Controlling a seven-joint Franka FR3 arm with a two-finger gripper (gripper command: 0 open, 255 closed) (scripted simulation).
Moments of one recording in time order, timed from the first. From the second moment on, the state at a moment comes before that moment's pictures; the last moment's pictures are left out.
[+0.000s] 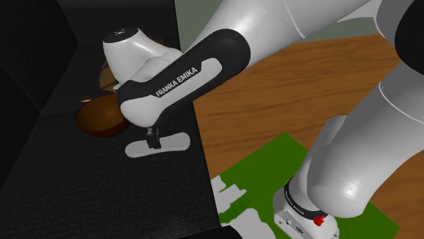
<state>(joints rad) 0.42 -0.09 0.24 -2.34 -0.01 2.26 -0.47</state>
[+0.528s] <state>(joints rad) 0.43 -0.02 0.25 -2.37 -0.03 2.36 -0.47</state>
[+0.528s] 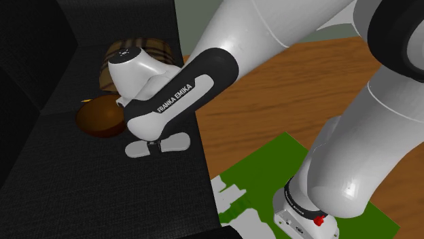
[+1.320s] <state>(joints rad) 0.43 -0.01 0.25 -2.37 -0.03 2.37 -0.47</state>
